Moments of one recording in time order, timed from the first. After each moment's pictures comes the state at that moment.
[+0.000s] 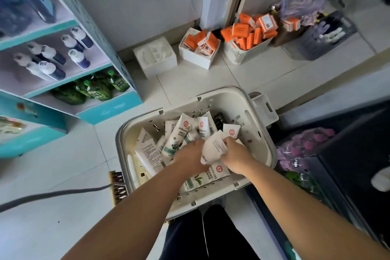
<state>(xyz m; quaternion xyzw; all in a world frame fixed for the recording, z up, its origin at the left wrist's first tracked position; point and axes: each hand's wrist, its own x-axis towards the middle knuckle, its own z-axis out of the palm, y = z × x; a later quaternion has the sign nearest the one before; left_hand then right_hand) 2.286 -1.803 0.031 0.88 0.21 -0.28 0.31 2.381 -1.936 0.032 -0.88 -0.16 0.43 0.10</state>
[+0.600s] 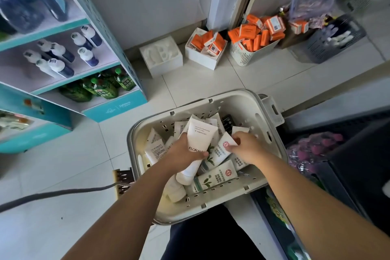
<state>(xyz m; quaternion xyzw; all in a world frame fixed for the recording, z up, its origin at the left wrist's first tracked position) 2.267 -1.750 0.037 0.72 0.37 -0.20 0.55 2.406 -1.919 0.042 -0.89 -0.14 0.41 0.15</state>
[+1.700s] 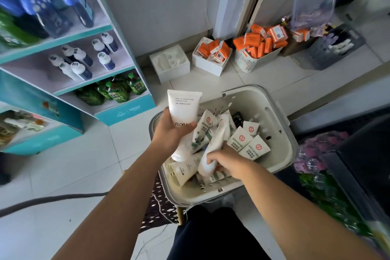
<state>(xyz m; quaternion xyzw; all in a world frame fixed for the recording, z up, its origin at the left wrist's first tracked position) 2.223 -1.703 0.107 0.65 0.39 0.05 0.65 2.305 -1.873 0.050 -0.73 0.02 0.57 0.37</state>
